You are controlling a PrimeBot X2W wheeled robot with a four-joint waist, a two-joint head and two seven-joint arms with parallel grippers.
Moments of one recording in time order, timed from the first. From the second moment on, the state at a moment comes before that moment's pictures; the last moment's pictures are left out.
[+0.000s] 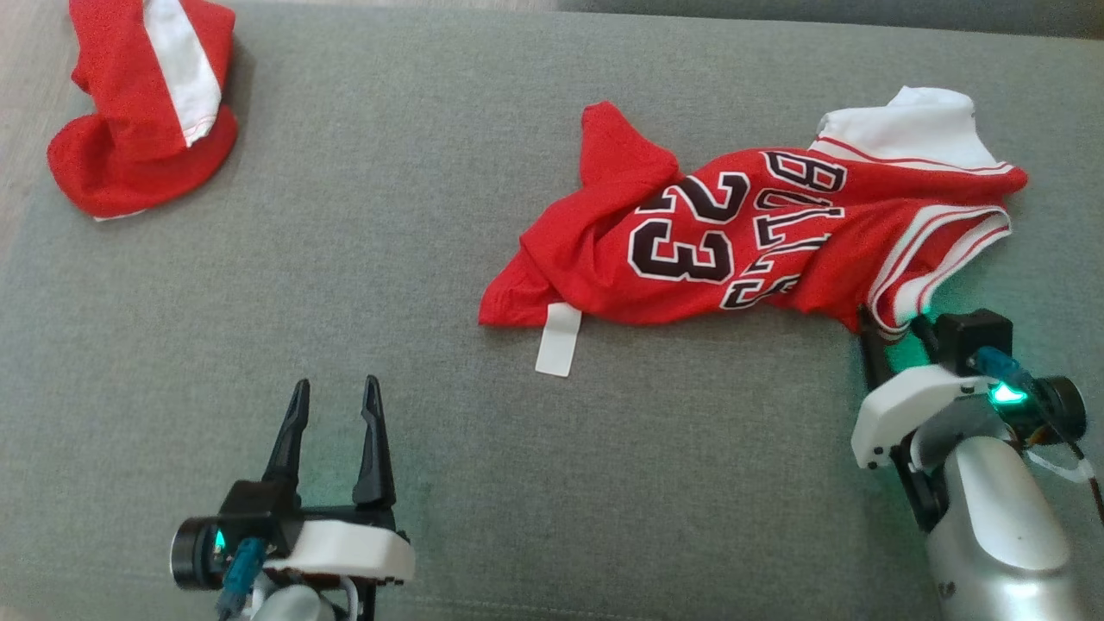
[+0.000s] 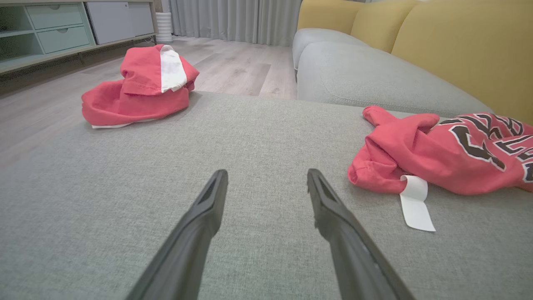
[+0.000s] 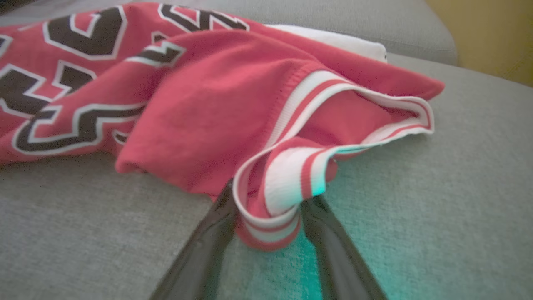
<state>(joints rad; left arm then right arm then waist) -0.08 0.17 -0.39 0.23 -0.40 0.21 -0.25 -0.35 -0.08 -0.09 0.65 -0.11 0.13 -0.04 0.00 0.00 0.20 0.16</state>
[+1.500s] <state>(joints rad) -0.07 0.17 -0.36 0.21 -0.36 0.18 -0.25 -0.31 -0.13 -0.03 0.32 0.14 0.13 0.05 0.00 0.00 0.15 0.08</state>
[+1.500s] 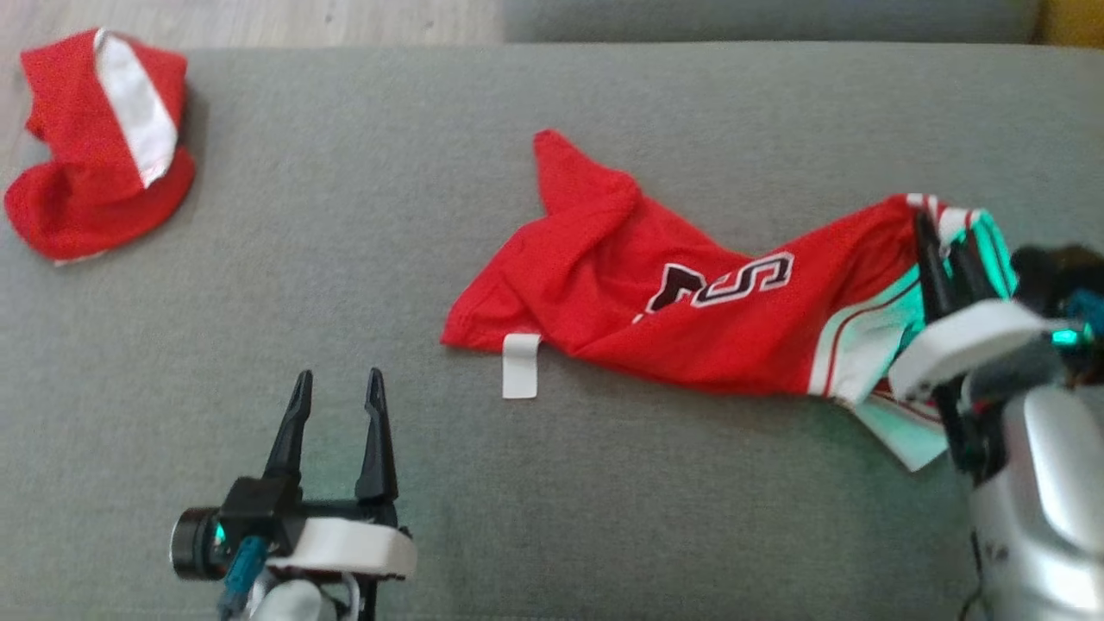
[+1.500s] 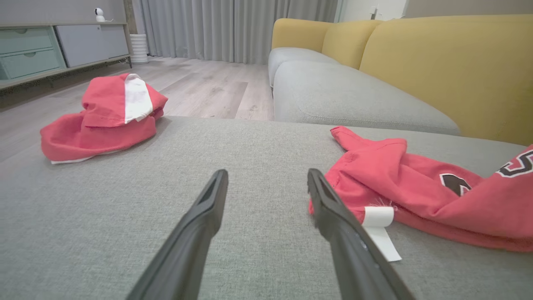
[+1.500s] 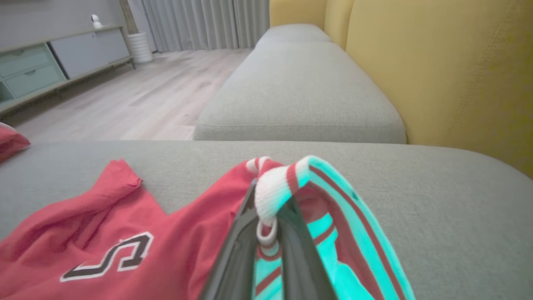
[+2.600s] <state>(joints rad) -0.05 0.14 -0.36 0.25 -0.32 0.15 -0.25 -0.36 -0.11 -0.02 0.67 0.10 0.13 -0.23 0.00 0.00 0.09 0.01</state>
